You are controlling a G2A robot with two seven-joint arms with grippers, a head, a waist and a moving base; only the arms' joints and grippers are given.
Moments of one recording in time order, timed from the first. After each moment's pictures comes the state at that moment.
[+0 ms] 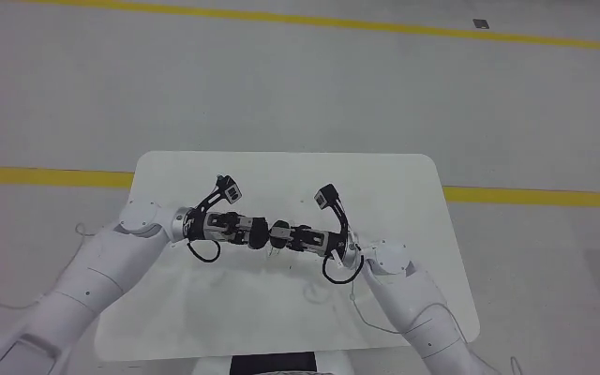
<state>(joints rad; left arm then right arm) 1.05 -1.06 -0.89 -1.19 -0.85 -0.32 -1.37 -1.35 -1.19 1.09 -1.52 0.35 -0.29 0.96</state>
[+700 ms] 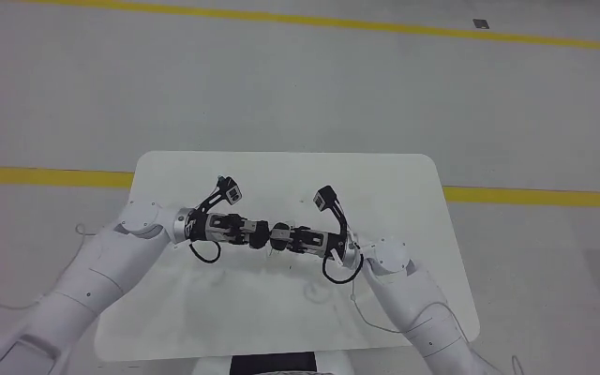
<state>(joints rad) 1.06 -1.06 -0.89 -1.20 -0.81 -0.31 -1.35 -1.34 -1.18 1.07 -1.51 0.36 -0.24 0.97</state>
